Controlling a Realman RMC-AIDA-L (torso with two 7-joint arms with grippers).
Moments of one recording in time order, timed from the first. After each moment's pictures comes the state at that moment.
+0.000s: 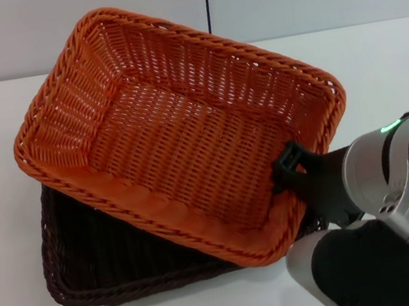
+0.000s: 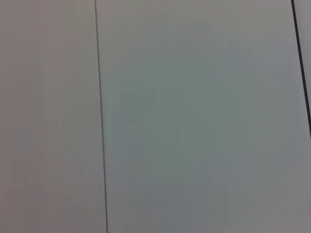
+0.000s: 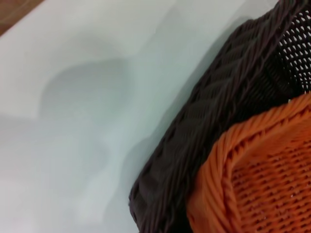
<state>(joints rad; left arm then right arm) -0.08 -2.07 -1.21 -0.48 2.20 1.22 0.25 0.46 2.05 -2.13 -2.07 -2.92 -1.57 1.78</state>
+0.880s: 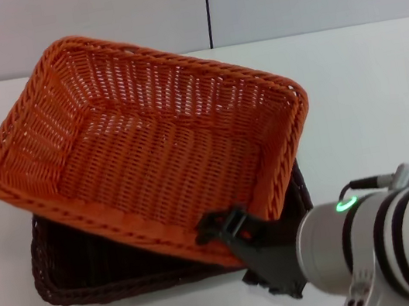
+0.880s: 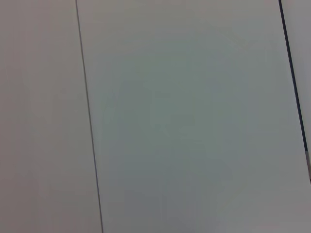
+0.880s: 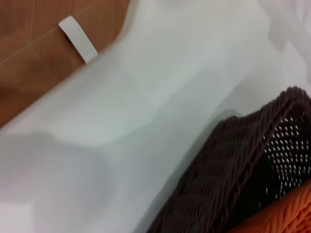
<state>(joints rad) -0.12 -2.06 -1.20 -0.40 2.21 1.20 0.25 0.35 2.07 -2.31 -2.08 -2.93 -1.37 1.79</state>
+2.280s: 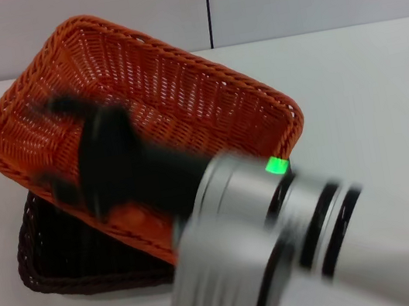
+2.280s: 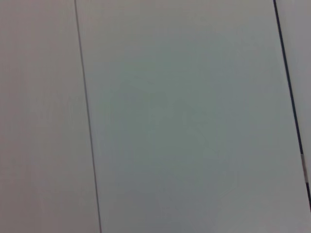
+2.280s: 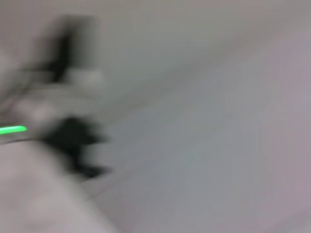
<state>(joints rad) -0.11 -2.07 -1.17 -0.40 2.20 1.22 0.24 0.20 2.09 -2.41 -1.65 -2.62 0.02 1.92</state>
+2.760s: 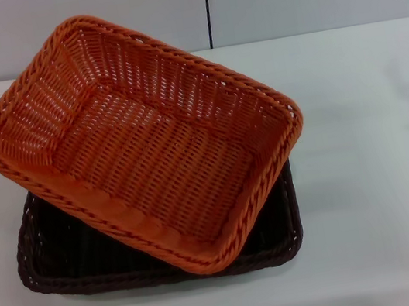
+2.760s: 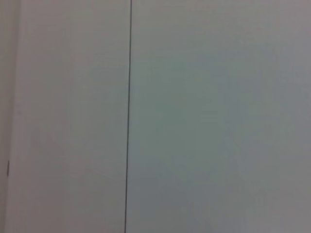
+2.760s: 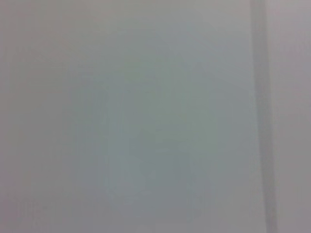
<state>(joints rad) -0.10 -2.06 -1.23 -0.35 2.20 1.26 0.06 0.20 2.08 -1.97 -0.98 -2.21 0.84 2.70</state>
